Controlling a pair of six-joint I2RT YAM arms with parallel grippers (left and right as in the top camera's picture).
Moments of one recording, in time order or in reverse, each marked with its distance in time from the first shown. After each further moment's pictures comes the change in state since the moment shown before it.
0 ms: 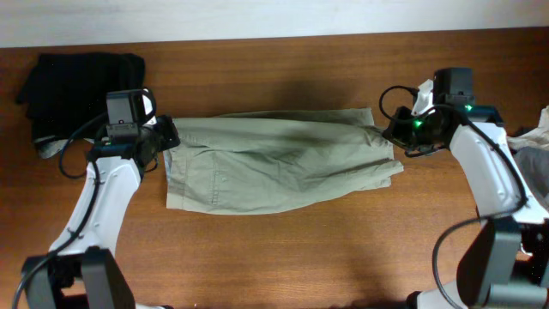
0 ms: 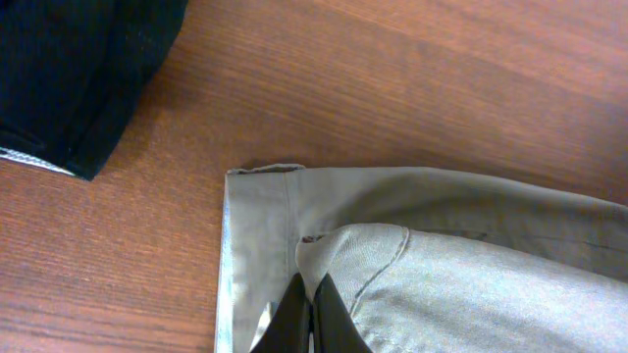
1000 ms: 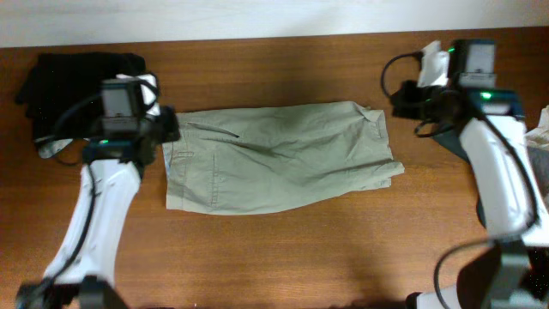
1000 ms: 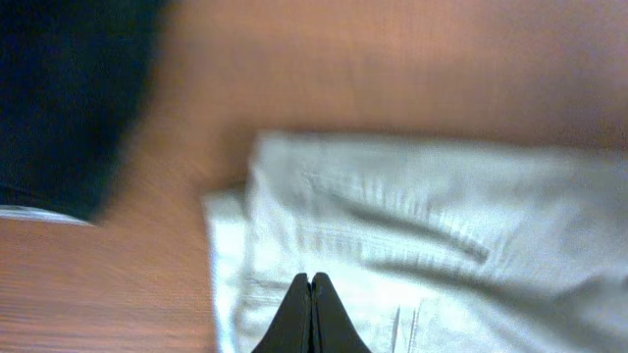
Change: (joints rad) left arm -0.069 -0.047 0.071 -0.095 -0.019 0.127; right arm 0.045 -0.016 0.157 0.016 0.011 -0.226
